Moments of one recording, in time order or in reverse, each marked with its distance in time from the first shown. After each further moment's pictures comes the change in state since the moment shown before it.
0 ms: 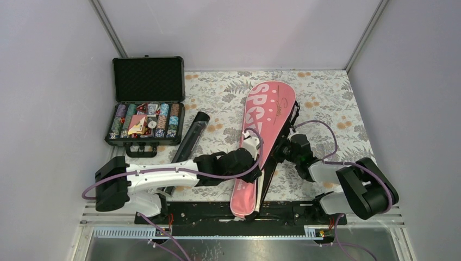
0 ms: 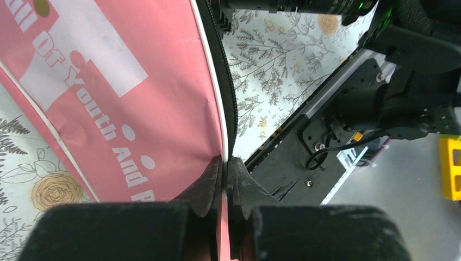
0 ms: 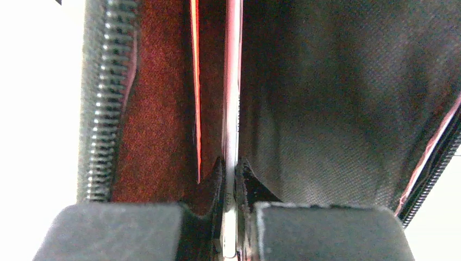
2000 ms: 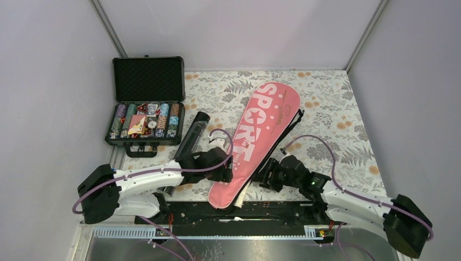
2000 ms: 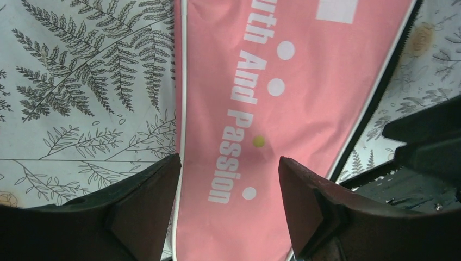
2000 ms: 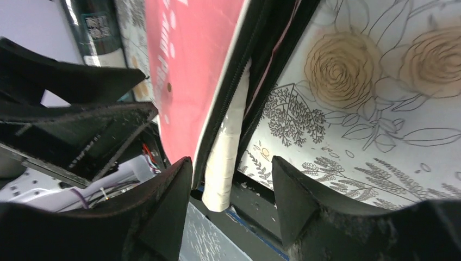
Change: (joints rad) left arm 0.207 -0.177 -0.270 -0.226 -0.054 -0.143; right arm 0.390 -0.546 -0.056 -0.636 0.135 0.150
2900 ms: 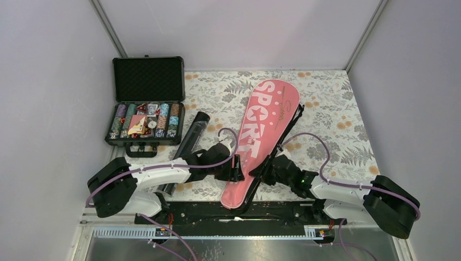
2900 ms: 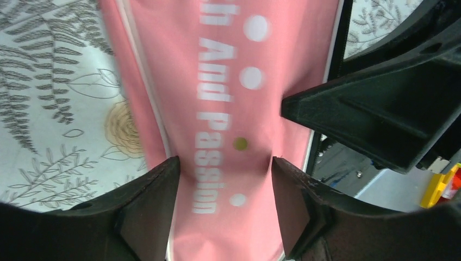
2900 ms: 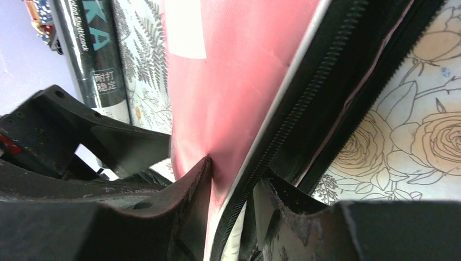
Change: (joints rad) left arm 0.067 0.138 -0.044 0.299 0.326 -0.026; right arm 0.110 0.293 0.020 0.280 0.224 0.060
